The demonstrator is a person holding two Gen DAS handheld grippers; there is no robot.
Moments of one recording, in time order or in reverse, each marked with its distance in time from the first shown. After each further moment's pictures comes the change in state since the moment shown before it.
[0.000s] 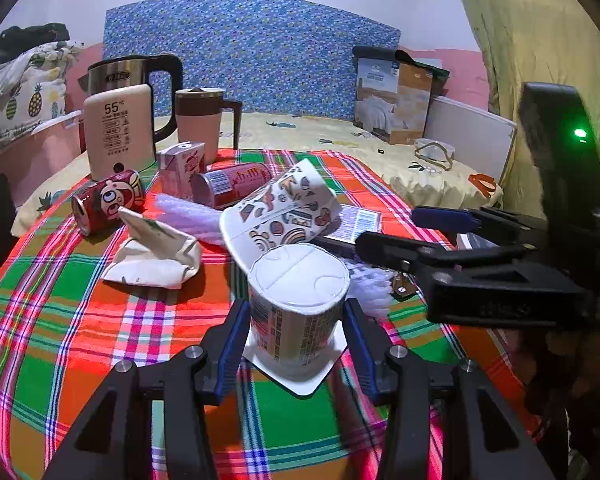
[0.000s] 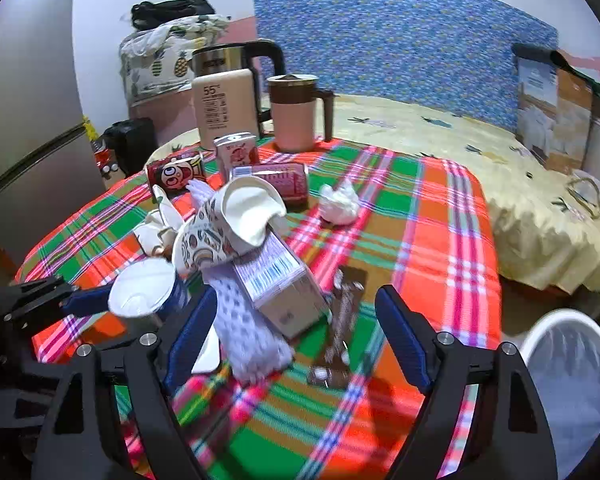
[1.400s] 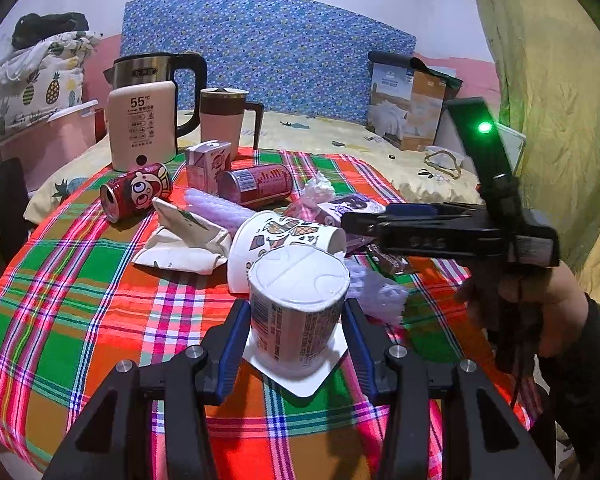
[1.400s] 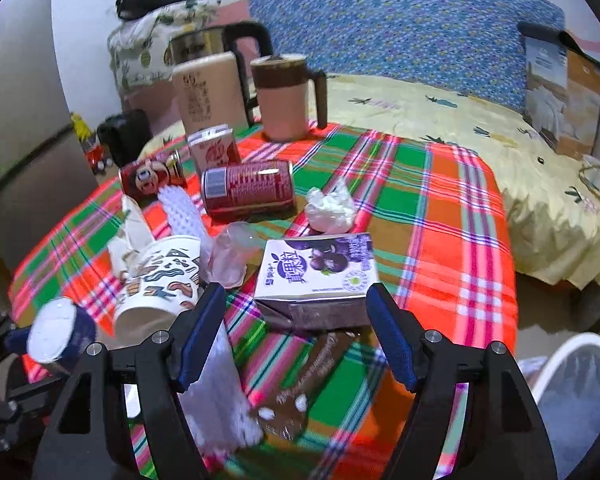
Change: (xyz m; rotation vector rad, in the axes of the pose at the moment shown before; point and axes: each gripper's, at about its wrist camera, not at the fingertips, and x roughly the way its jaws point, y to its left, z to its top) left arm -0.025 0.010 -0.004 -0.059 0.001 0.022; right arm 0.042 -0.014 0.022 0.012 0.088 0.009
